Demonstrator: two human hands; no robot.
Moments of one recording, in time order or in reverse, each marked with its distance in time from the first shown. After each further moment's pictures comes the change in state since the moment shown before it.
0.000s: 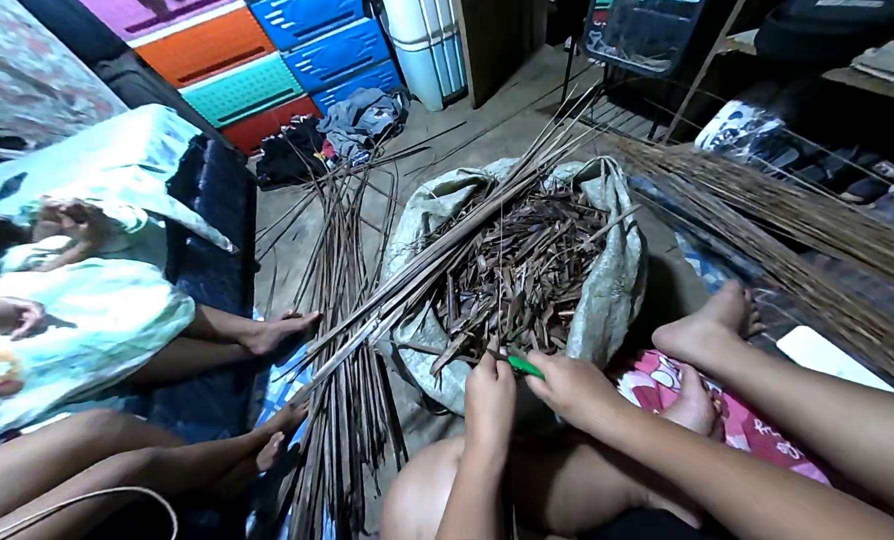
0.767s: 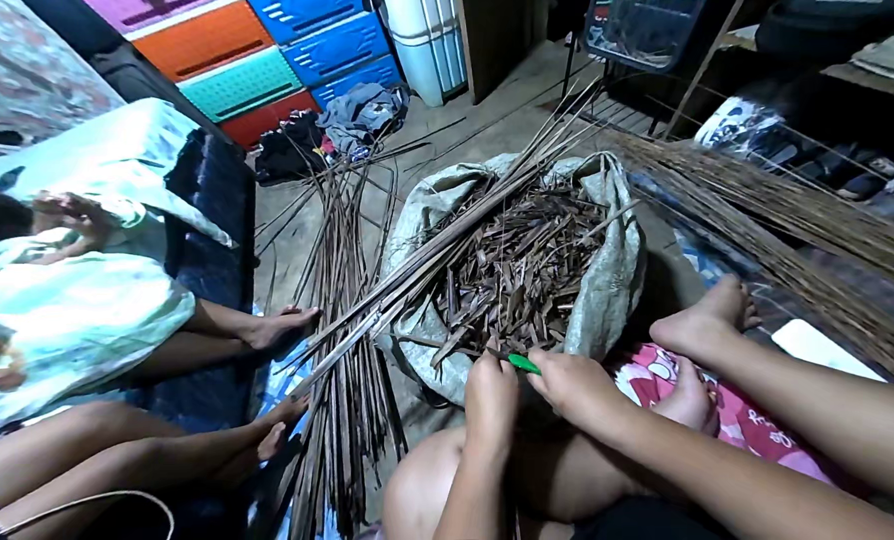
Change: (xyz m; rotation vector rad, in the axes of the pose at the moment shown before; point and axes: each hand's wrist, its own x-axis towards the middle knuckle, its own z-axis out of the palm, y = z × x) left_hand -0.003 0.007 -0.001 0.196 -0.029 -0.042; right_hand -0.009 -0.014 -0.001 -0.116 -0.036 0.085
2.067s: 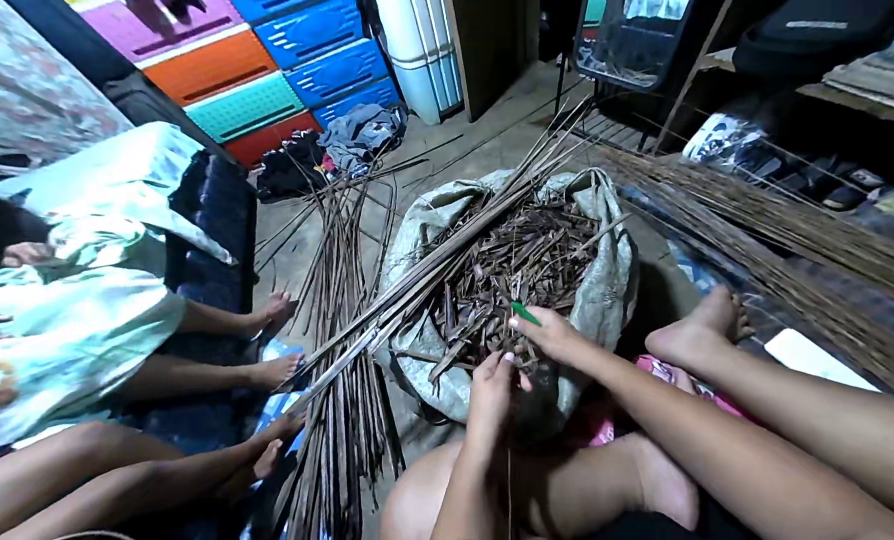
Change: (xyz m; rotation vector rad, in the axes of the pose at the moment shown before) left_hand 0.008 -0.004 0.006 -0.839 -0.226 0.065; right_hand 0.066 0.037 -0.025 0.710 0.203 -0.174
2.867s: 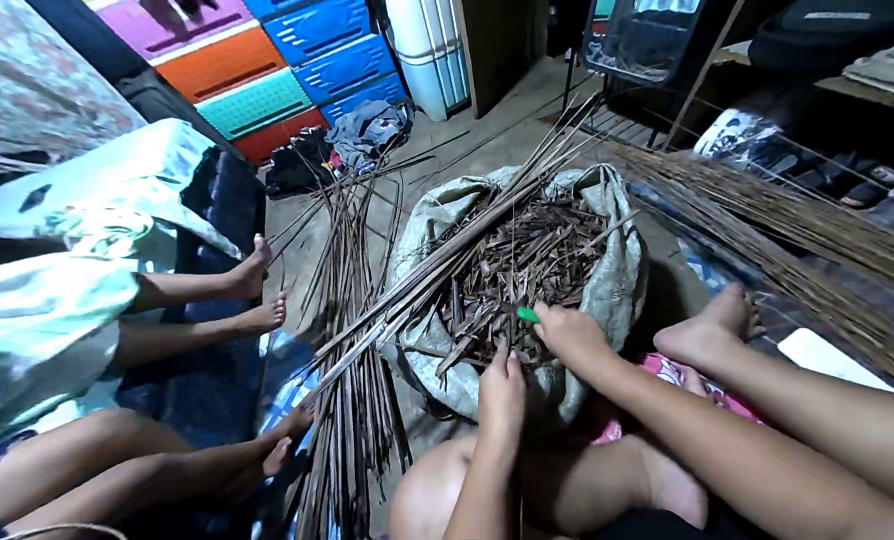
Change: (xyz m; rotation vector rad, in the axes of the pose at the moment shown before) left_hand -0.001 -0.001 0.004 0.642 0.171 0.009; right_hand -0.010 -0.018 0.010 -0.835 0.103 0.138
